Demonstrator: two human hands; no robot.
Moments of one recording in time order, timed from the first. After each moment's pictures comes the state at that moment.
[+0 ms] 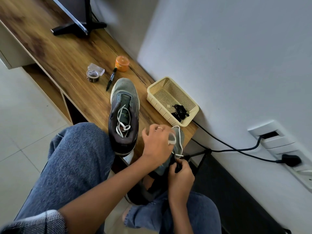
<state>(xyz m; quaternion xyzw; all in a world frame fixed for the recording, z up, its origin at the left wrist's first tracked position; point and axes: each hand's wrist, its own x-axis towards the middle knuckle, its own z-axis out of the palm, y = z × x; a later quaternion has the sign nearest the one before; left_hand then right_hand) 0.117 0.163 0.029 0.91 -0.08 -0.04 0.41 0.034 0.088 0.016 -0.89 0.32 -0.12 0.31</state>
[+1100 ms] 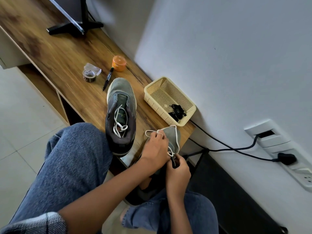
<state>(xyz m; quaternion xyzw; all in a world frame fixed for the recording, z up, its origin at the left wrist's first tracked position) 0.115 0.155 0.017 0.94 -0.17 -0.12 0.28 0.045 0.085 0.019 -0.85 0.35 -0.10 0.38</state>
